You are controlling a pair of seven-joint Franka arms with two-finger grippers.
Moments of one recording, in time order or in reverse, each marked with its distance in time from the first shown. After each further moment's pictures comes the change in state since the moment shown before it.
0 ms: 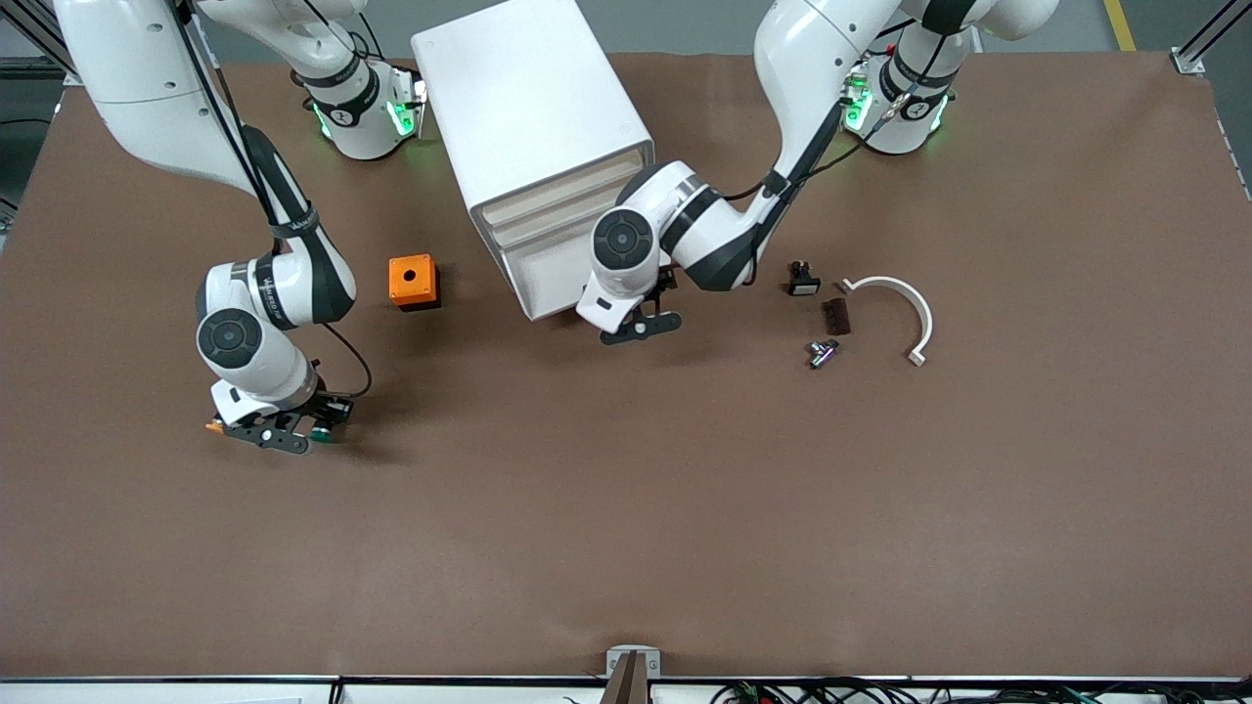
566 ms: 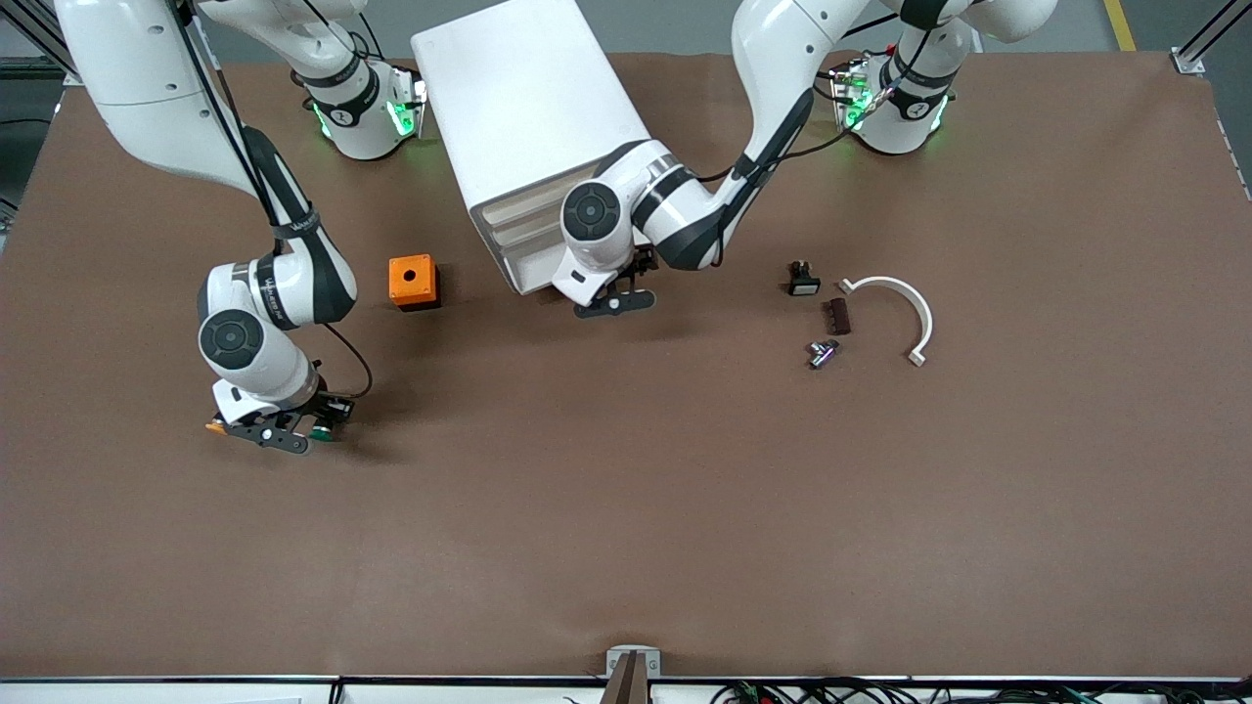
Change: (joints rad) left arm -0.070 0.004 -0.003 0.005 0.000 0.000 0.000; right arm 0.000 0.006 0.000 -0.001 0.000 0.001 0.010
